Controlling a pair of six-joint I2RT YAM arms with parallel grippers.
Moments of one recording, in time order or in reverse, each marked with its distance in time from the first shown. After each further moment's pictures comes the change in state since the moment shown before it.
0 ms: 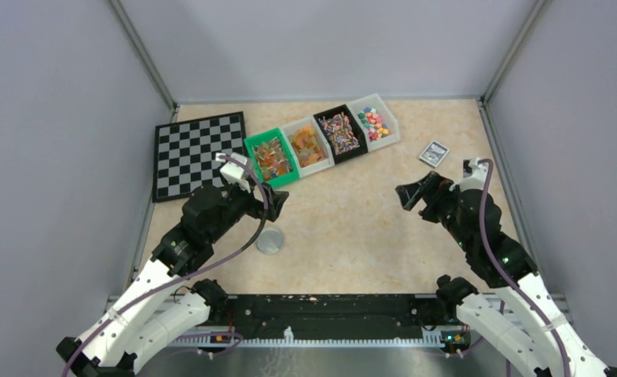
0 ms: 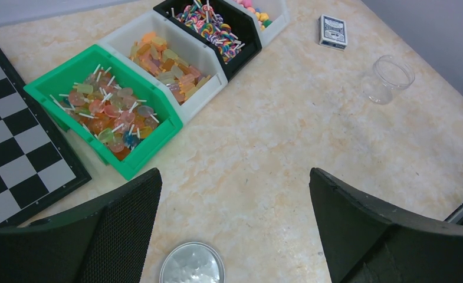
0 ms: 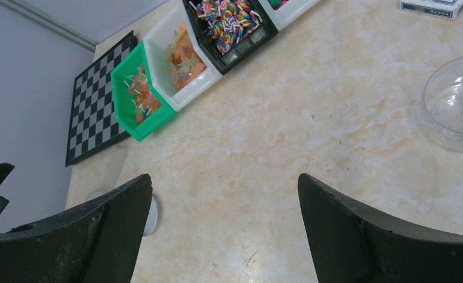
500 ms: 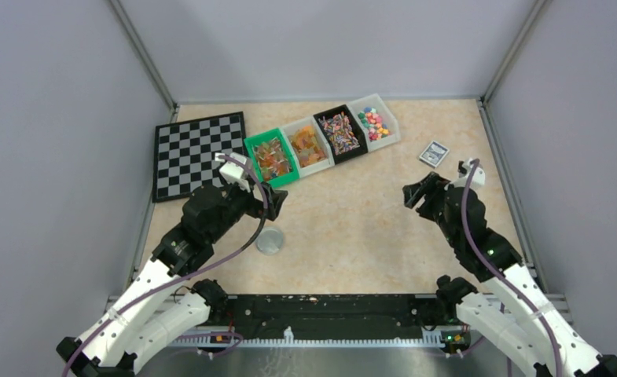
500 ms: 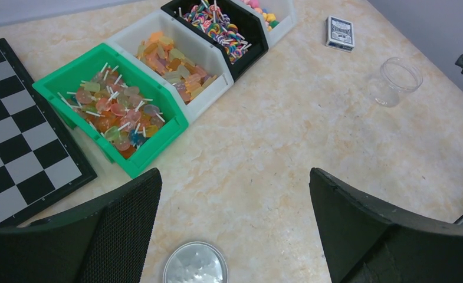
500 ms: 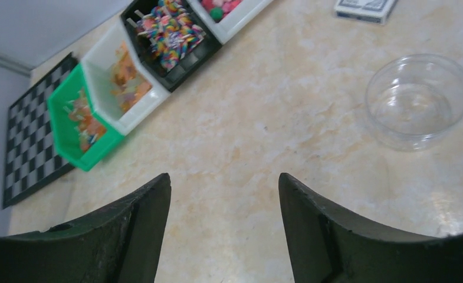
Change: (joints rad) left arm 0.000 0.001 0.000 -0.002 -0.022 0.000; right arm 0.000 0.018 -0.079 0.060 0.128 0.005
